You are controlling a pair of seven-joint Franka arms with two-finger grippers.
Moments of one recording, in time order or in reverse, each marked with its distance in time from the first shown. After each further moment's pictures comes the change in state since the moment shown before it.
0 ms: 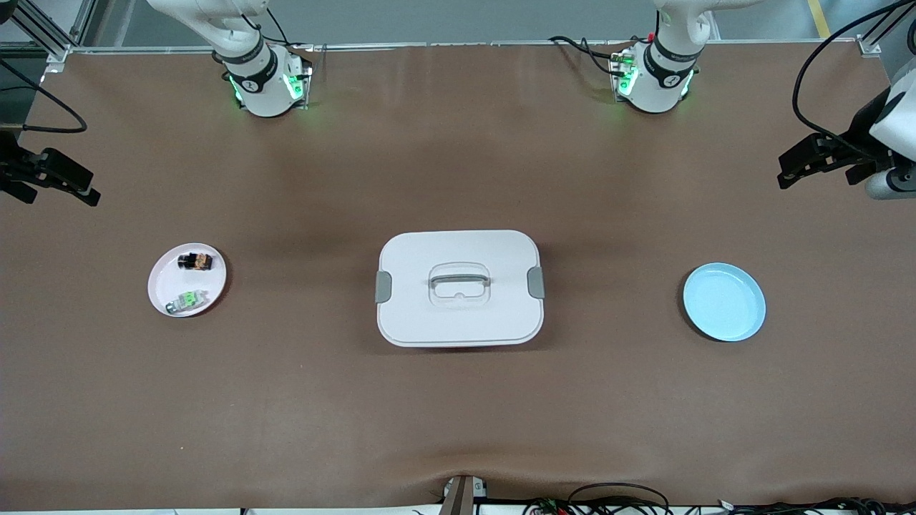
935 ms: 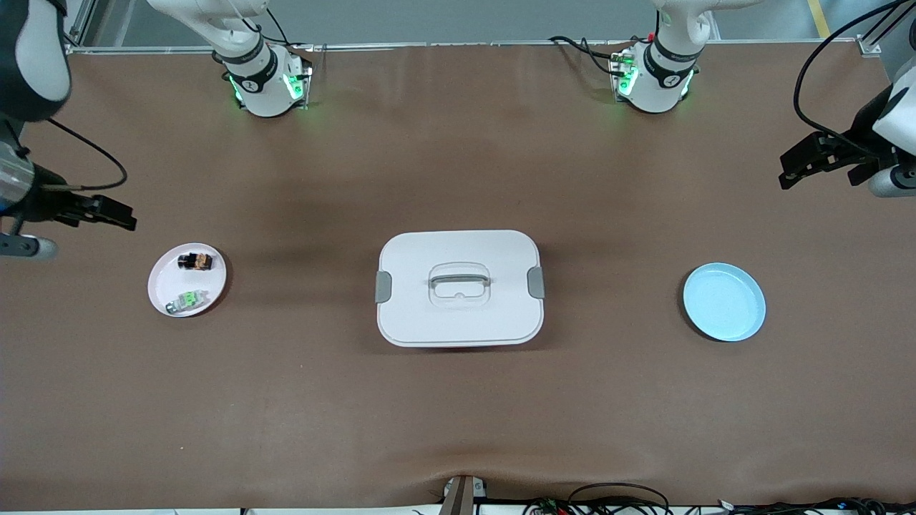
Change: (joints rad) left arm -0.001 0.000 -0.001 0.008 0.000 0.009 0.000; right arm -0.006 0.114 -0.007 -0.154 -0.041 0.082 0.000
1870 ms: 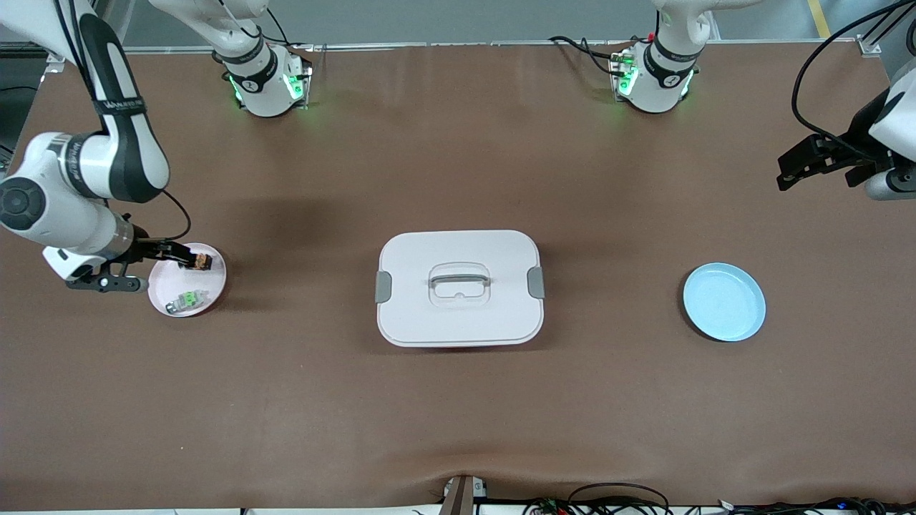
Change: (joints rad) left arm 0.000 0.003 0.000 -0.007 0.000 0.000 0.000; right arm -0.068 0.141 -0.005 -0.387 -0.097 0.545 -0.040
